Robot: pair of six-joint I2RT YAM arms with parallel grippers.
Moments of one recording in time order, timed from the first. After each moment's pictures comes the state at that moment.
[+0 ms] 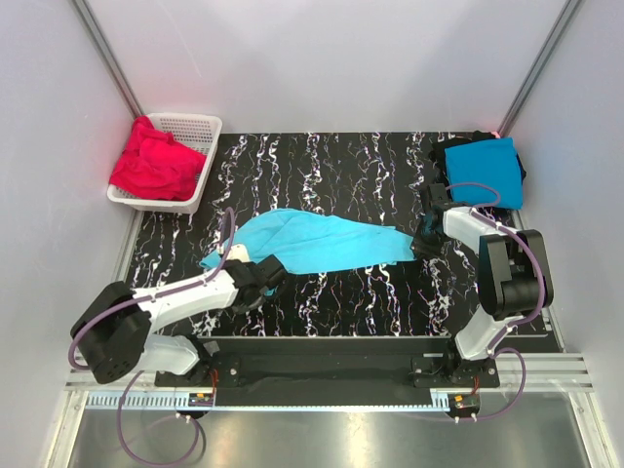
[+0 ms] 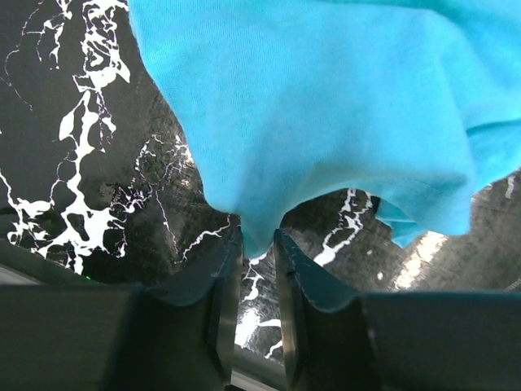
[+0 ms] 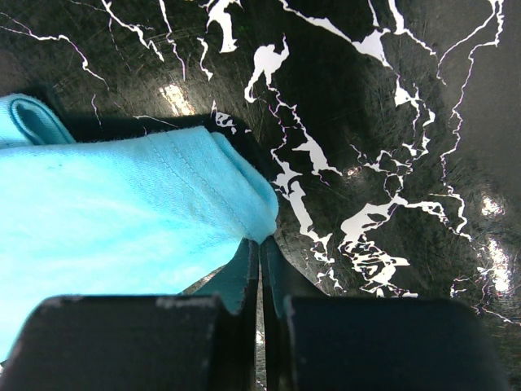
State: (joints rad) left arm -0.84 1.30 0.66 -0.85 -0.53 -1.23; right arm 0.13 1.70 0.99 -0.57 0.09 0.56
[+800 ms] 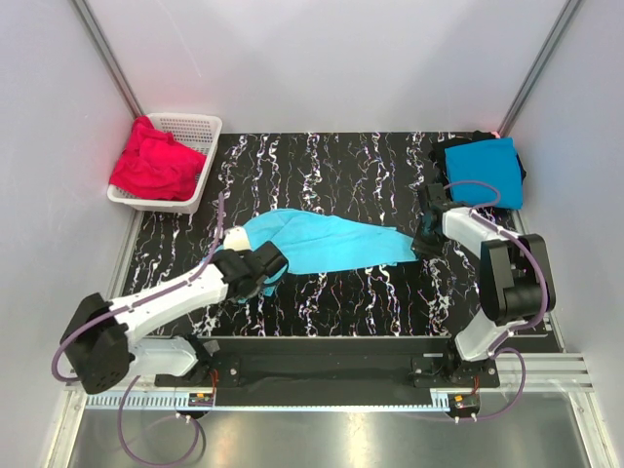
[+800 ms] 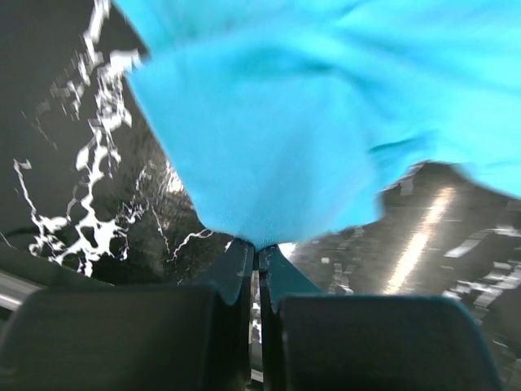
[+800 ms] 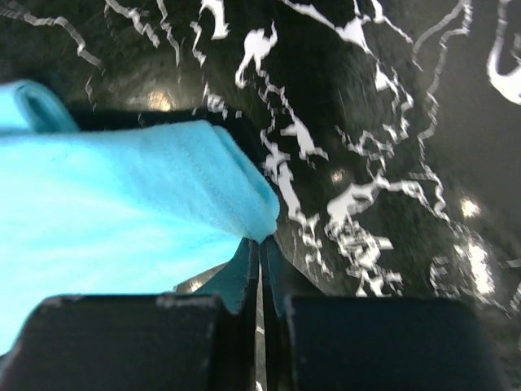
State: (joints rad) left arm -0.84 1.23 0.78 -0.93 -0.58 -1.18; right arm 0.15 1.67 1.00 -0.60 0.13 0.55
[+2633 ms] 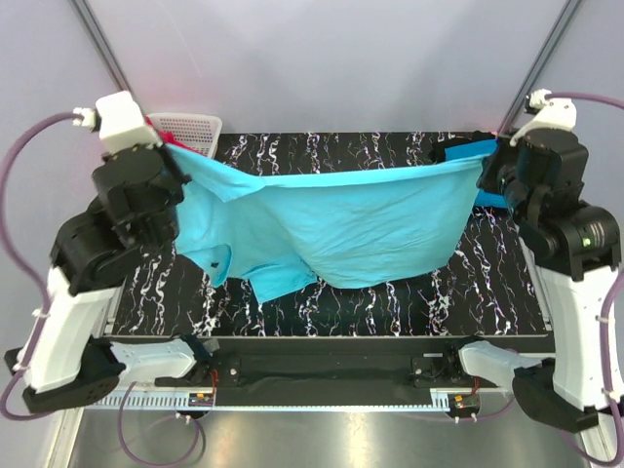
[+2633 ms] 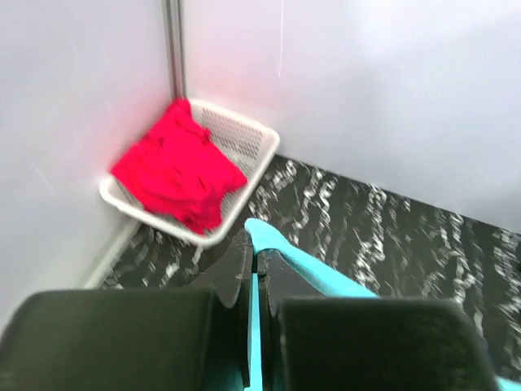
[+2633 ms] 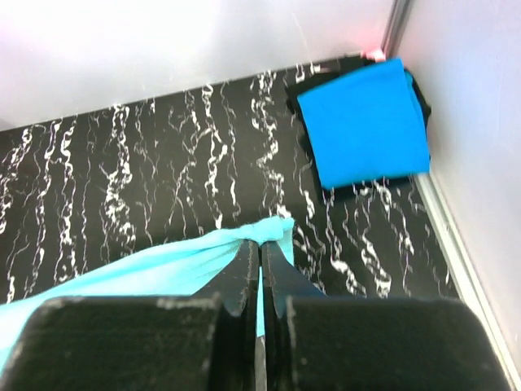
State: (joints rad) left arm -0.83 1.10 1.88 -0.98 -1.10 -0.33; right arm 0.29 1.11 1.83 -1.06 0.39 0.26
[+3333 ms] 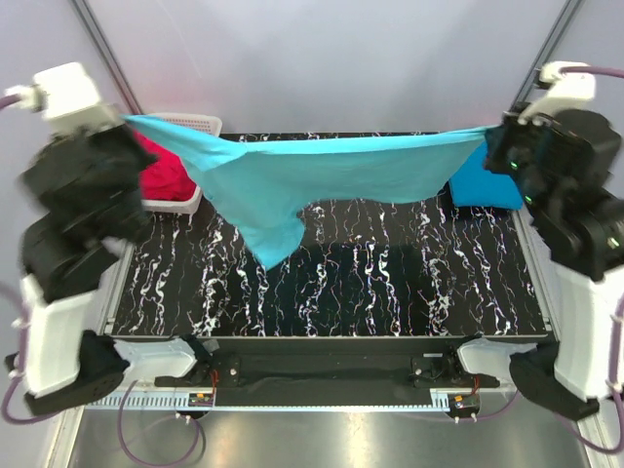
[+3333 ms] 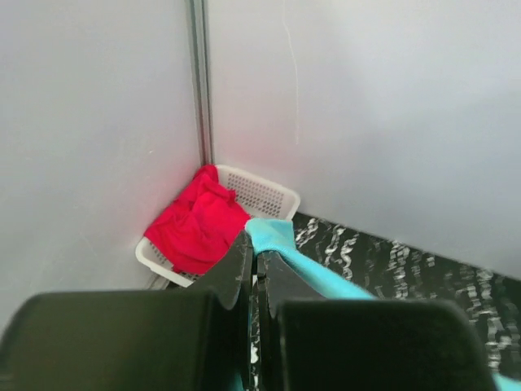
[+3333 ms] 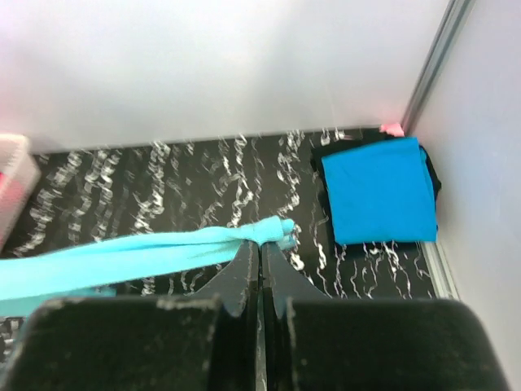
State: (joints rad) left arm -0.77 1.23 2.10 -0.76 -1.12 0.02; right arm 0.35 1.27 2.13 -1.05 0.37 0.14
